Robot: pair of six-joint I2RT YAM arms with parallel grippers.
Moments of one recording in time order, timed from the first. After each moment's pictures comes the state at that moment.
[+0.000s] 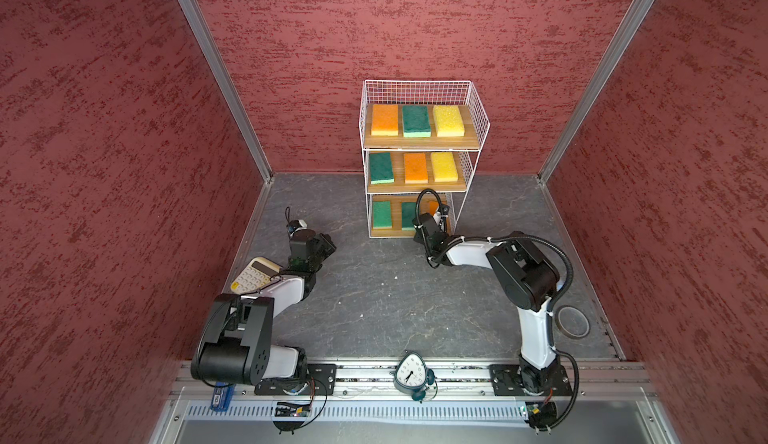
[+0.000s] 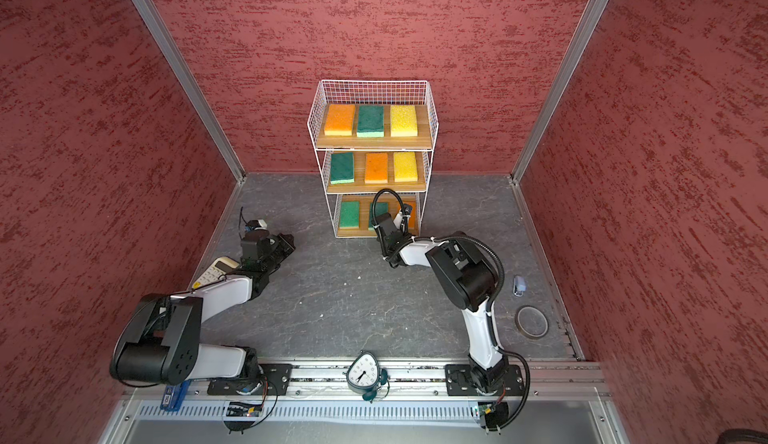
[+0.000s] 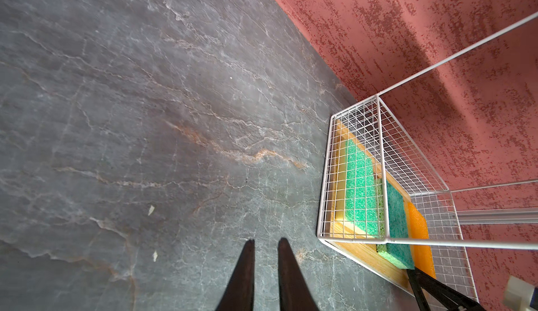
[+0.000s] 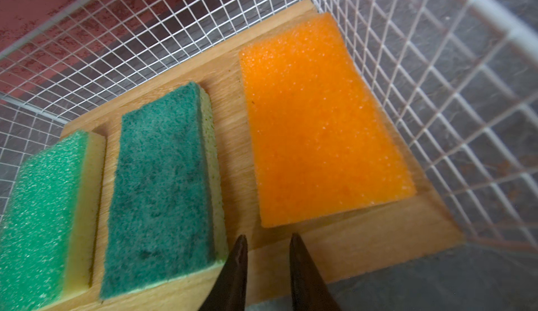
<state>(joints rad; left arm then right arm) -0.08 1.39 0.47 0.40 0.03 -0.79 0.61 2.06 1.18 0.10 0.50 0.87</state>
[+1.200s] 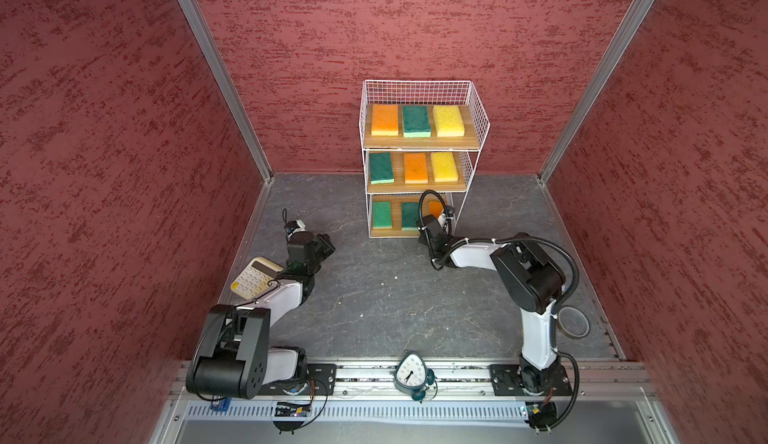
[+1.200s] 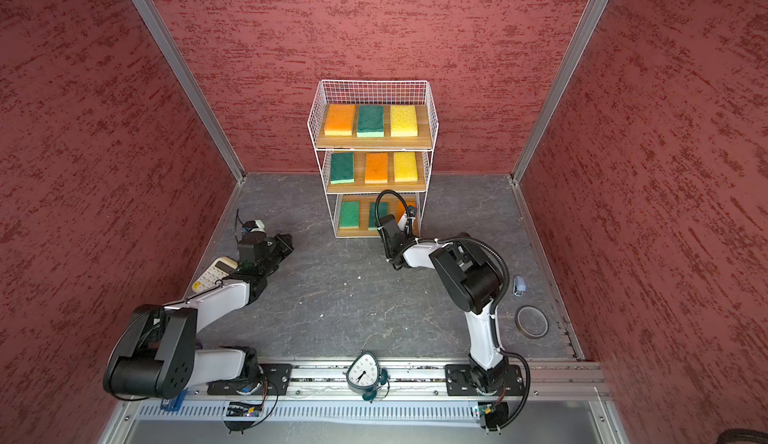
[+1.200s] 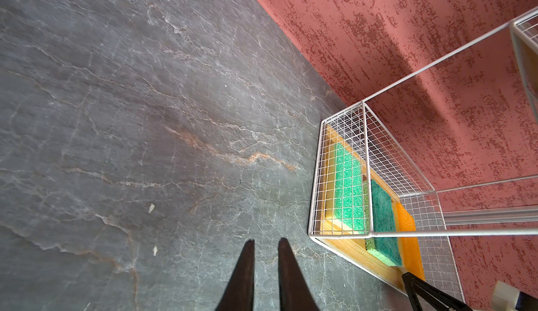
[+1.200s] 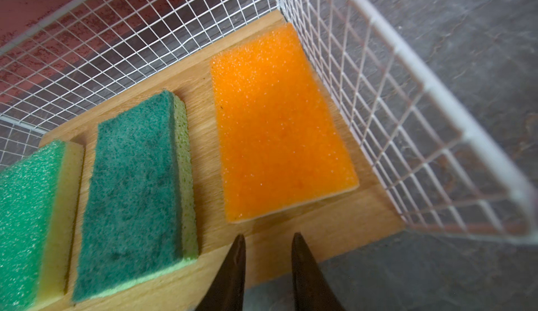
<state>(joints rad) -0.08 1.31 0.45 0.38 0.02 -0.79 0.61 2.00 1.12 0.12 0.53 0.84</state>
